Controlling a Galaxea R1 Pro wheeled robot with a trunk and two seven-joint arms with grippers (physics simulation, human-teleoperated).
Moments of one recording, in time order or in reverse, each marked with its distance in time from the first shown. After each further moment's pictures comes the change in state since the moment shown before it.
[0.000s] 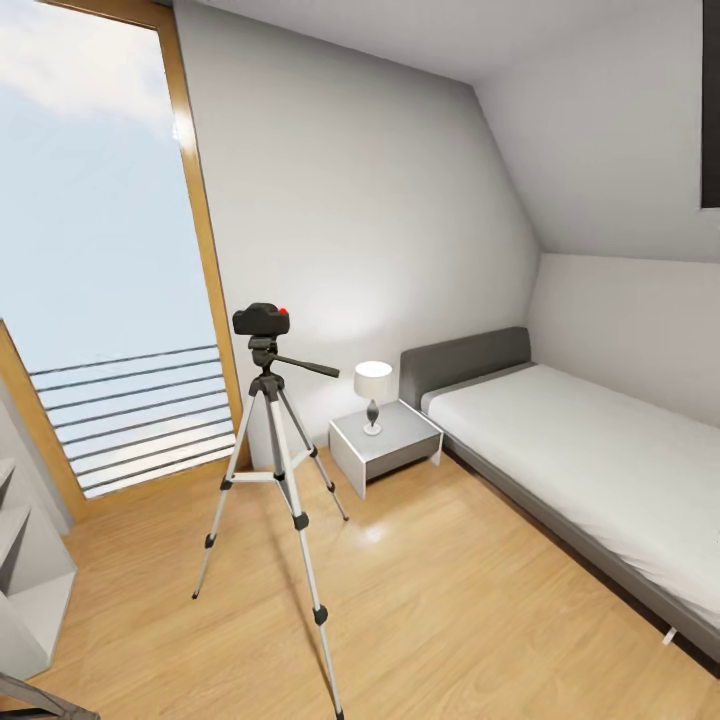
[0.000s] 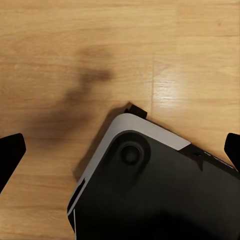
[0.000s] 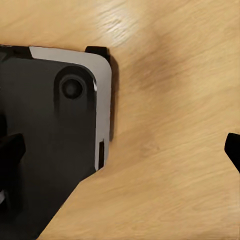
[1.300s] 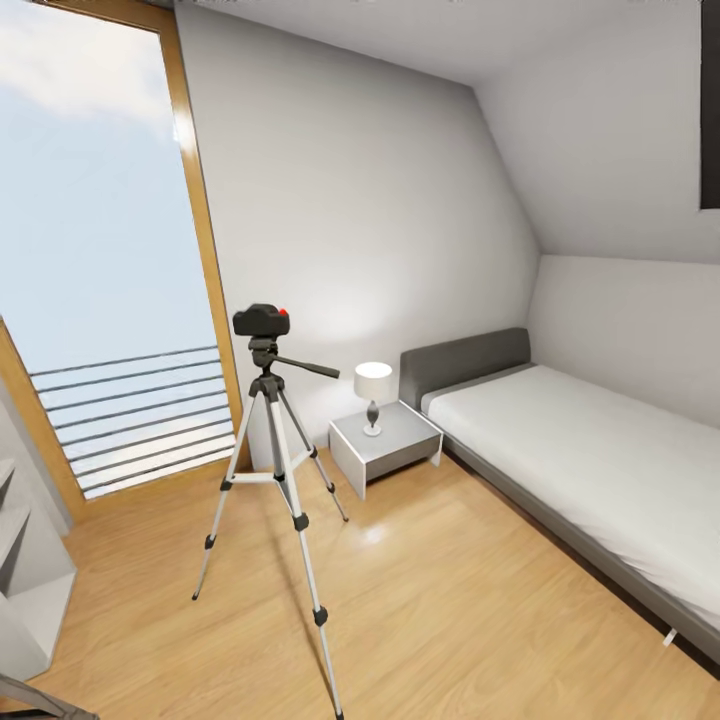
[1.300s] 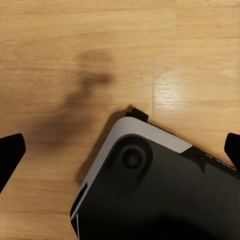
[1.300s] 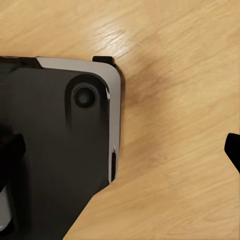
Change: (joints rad) left arm 0.000 0.006 -0.008 -0.004 -0.010 0.000 0.000; right arm 0.057 0.093 -0.003 -0.003 -0.054 -0.103 -0.137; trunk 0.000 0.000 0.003
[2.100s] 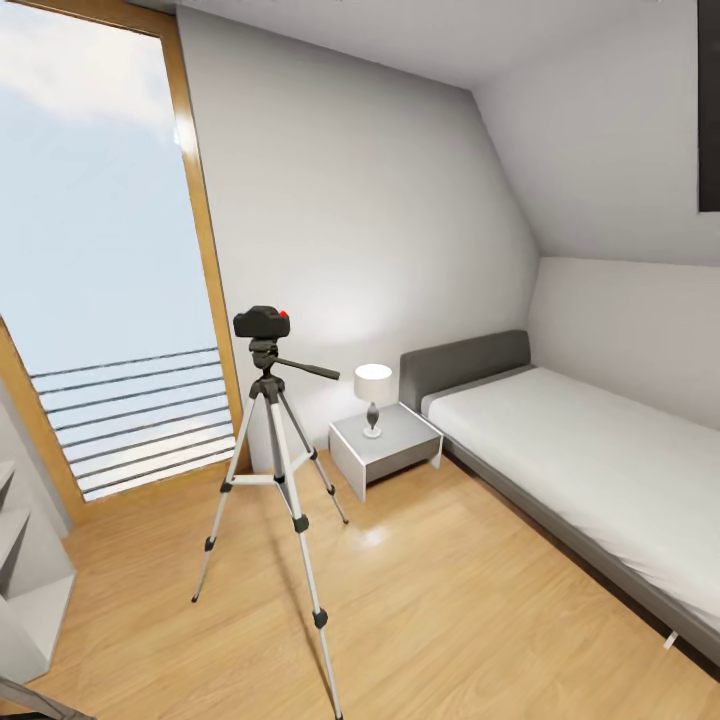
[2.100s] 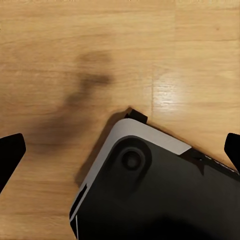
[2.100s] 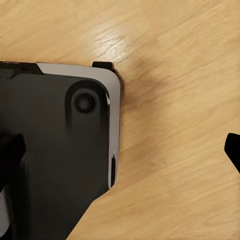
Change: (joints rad) left arm 0.000 0.000 0.000 0.000 -0.001 0.000 0.000; right arm 0.000 0.012 0.001 0.000 0.002 -0.013 -0.022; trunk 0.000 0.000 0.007
